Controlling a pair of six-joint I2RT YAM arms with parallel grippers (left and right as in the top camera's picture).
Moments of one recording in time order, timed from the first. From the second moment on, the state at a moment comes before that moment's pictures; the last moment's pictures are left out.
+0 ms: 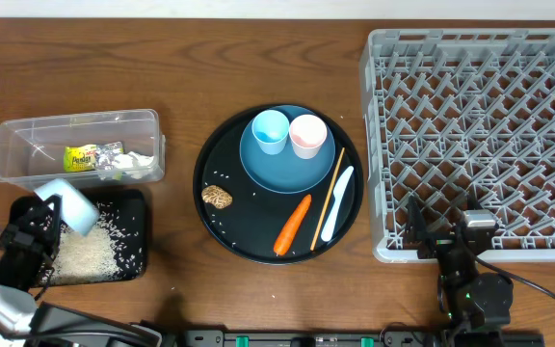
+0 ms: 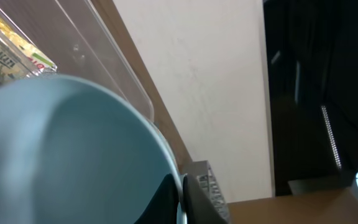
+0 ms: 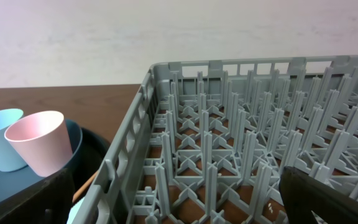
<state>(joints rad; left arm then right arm) 1.23 1.36 0.67 -0.39 1.46 -0.20 0.08 0.01 0.01 -0.07 0.00 0.09</state>
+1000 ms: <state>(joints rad) 1.22 1.39 0.67 -0.26 1.45 -0.36 0.08 0.01 0.01 -0.07 0.00 0.09</state>
